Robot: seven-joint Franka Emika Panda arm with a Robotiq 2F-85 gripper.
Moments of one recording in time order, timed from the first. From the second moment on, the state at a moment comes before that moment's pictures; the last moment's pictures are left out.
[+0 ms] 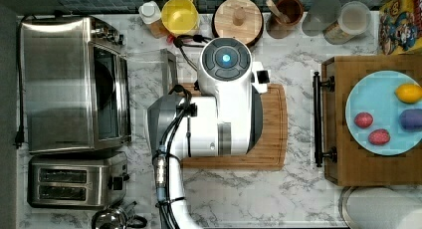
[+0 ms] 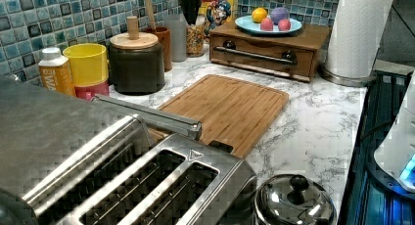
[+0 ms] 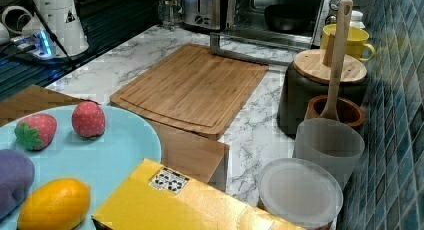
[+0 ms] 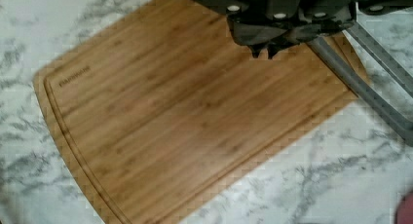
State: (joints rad) arm 0.01 0.07 0.01 -1.90 0.03 0.32 -0.13
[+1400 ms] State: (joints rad) arm -0.08 0.24 -0.05 -2.11 0.77 0.64 -1.24
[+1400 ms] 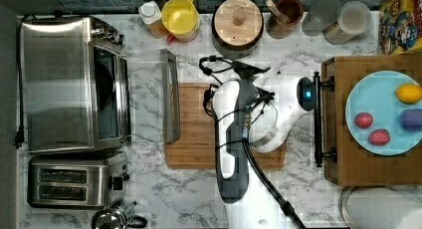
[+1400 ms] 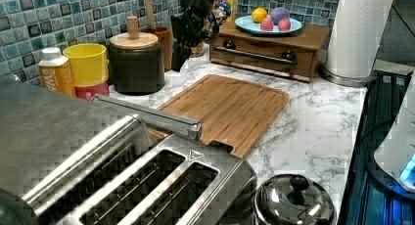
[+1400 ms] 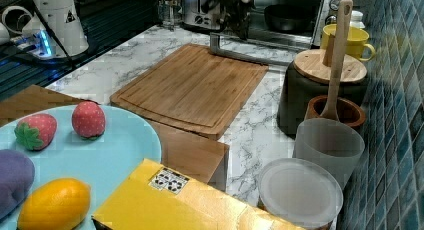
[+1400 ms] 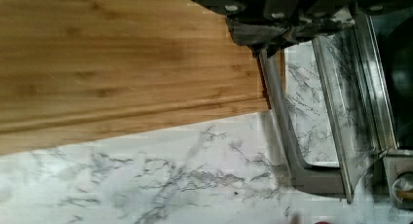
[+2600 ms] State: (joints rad) arm -0.09 0.41 0.07 -2.08 0.90 0.67 -1.39
